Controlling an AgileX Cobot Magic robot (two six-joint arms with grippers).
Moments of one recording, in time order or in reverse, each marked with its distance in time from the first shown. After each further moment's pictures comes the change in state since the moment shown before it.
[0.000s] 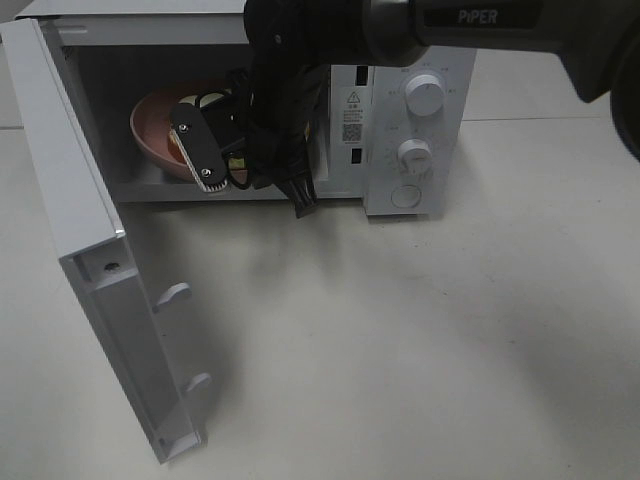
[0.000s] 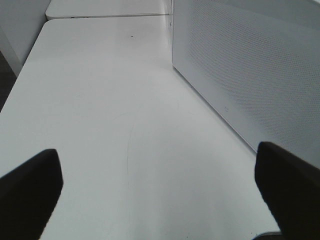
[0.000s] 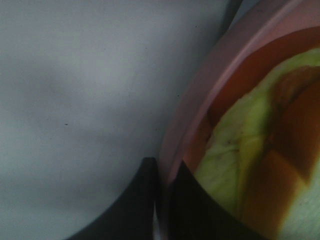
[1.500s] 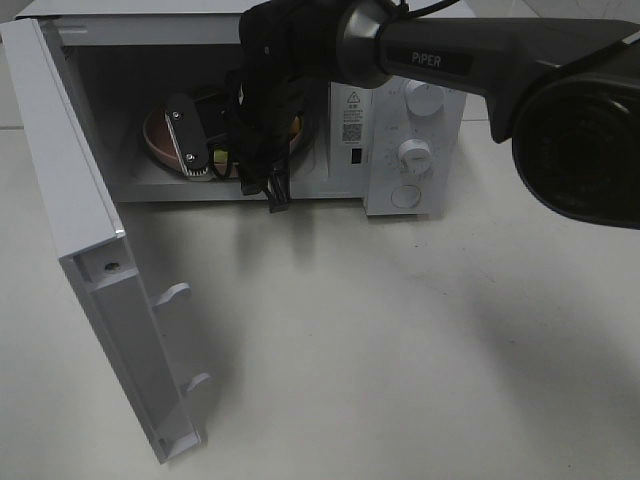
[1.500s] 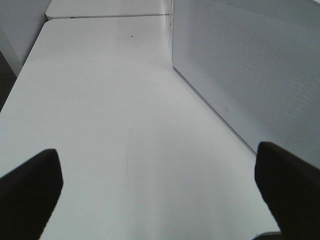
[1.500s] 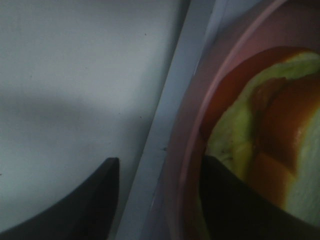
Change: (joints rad) left arm 0.000 0.000 0.000 0.000 0.000 0.000; right arm -0.036 0.174 -0.235 0.088 0.016 0.038
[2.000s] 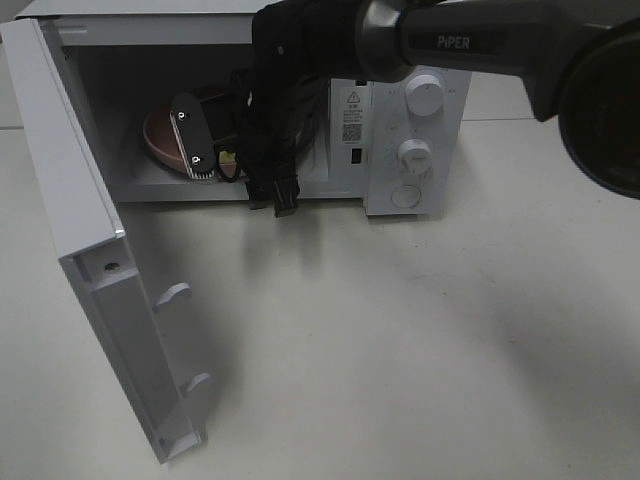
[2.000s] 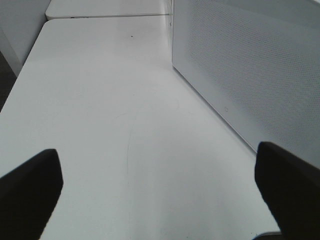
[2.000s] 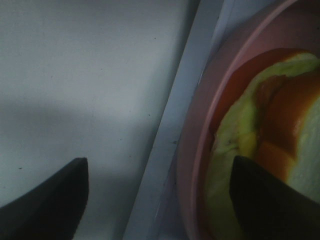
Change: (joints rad) left arm 0.000 0.000 0.000 0.000 0.000 0.000; right arm 0.000 -0.098 0.171 0.013 -0.105 -0.003
